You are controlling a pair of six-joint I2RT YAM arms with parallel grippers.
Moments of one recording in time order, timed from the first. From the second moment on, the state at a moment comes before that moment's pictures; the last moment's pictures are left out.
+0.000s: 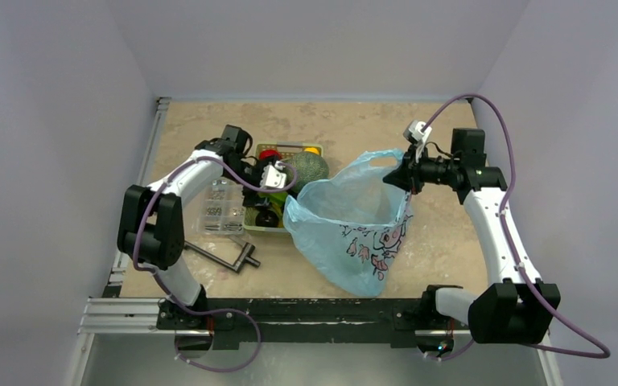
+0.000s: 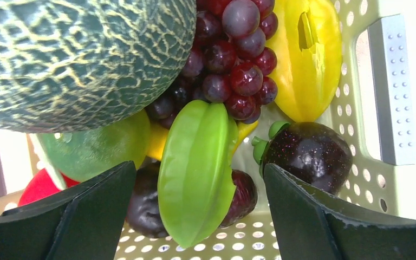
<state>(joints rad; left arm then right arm) -0.27 1.70 1.23 -0.78 0.76 1.44 -0.02 1.19 1.10 -0.67 -0.97 -0.51</state>
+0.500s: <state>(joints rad) -0.24 1.61 1.21 -0.91 0.71 1.52 -0.03 1.19 1.10 -0.71 -0.96 -0.55</state>
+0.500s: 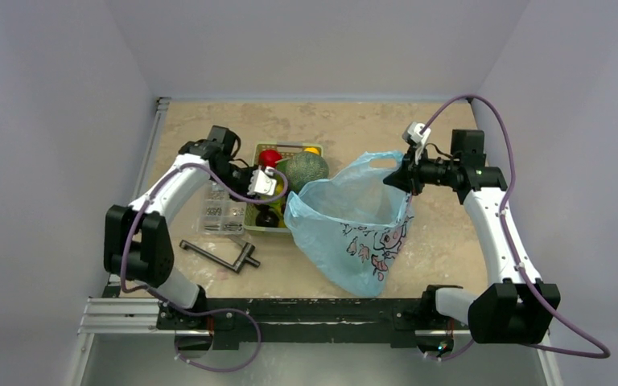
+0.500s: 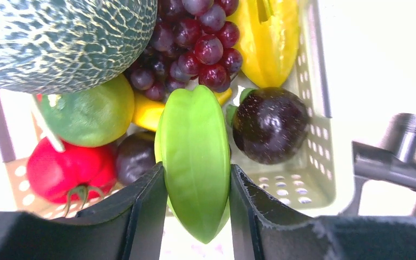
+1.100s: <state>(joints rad) -0.60 1.31 1.55 -0.82 0.67 1.03 -0.02 1.20 1.11 -0.69 -0.96 -0.51</state>
